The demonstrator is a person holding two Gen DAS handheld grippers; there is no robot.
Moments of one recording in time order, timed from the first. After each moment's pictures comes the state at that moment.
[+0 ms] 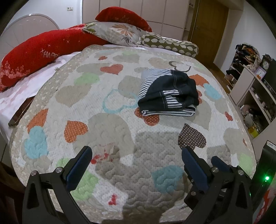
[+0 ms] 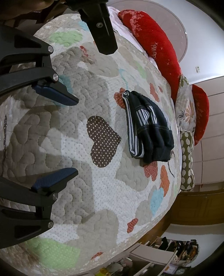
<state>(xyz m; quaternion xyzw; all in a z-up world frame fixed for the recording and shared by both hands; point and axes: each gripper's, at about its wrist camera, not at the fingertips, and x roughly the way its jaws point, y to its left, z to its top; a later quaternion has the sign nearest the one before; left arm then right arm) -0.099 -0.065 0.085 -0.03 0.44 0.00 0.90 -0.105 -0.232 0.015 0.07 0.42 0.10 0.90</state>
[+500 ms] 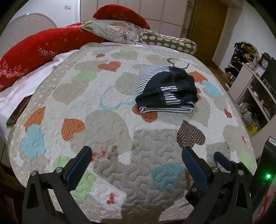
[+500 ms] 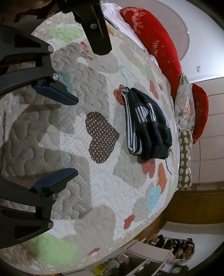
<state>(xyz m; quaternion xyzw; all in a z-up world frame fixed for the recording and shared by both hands) -0.099 -0.067 0.080 -0.03 0.45 0.00 0.89 -0.108 -0.229 0.017 0.05 0.42 0.08 0.90</state>
